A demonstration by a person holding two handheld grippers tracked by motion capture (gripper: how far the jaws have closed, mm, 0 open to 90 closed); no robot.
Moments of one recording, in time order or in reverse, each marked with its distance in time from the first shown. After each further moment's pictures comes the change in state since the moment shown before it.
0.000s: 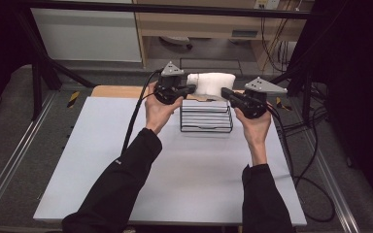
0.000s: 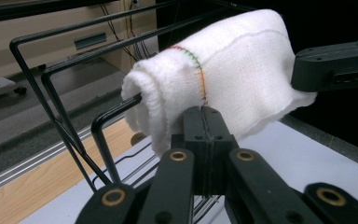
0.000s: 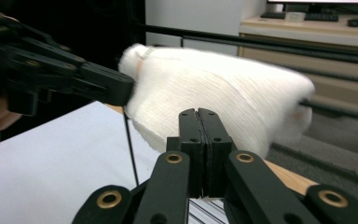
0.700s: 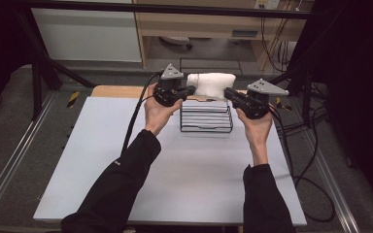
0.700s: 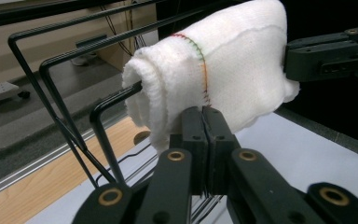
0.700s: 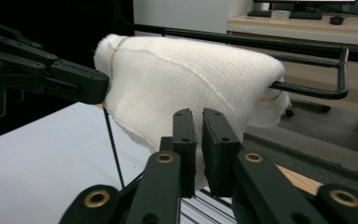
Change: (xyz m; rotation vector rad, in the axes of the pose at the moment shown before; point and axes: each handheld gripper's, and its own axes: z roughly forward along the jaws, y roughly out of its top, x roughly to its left) left arm -0.001 -0.005 -0.006 -0.006 0.004 0.030; right arm -0.007 -0.005 -0.003 -0.007 -0.035 0.007
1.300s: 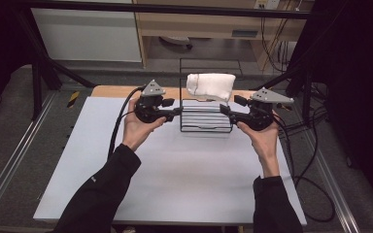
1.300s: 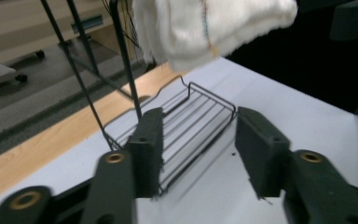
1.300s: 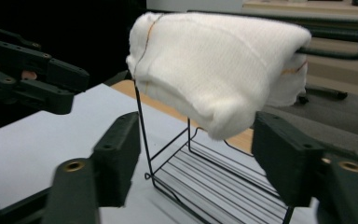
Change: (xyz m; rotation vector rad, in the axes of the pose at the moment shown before) left arm 0.003 -0.049 -0.047 0.082 -0.018 0.001; right arm 0.016 -0.008 -0.025 0.073 0.037 -0.003
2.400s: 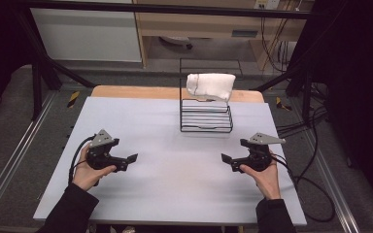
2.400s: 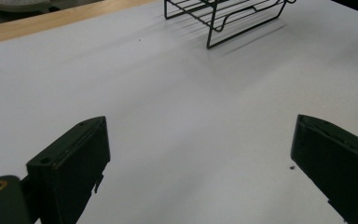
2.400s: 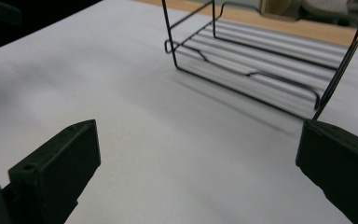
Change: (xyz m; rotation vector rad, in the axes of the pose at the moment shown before) left arm 0.027 -0.166 -0.083 0.083 0.109 -0.131; right arm 0.008 -0.124 -0.018 0.222 0.084 0.091
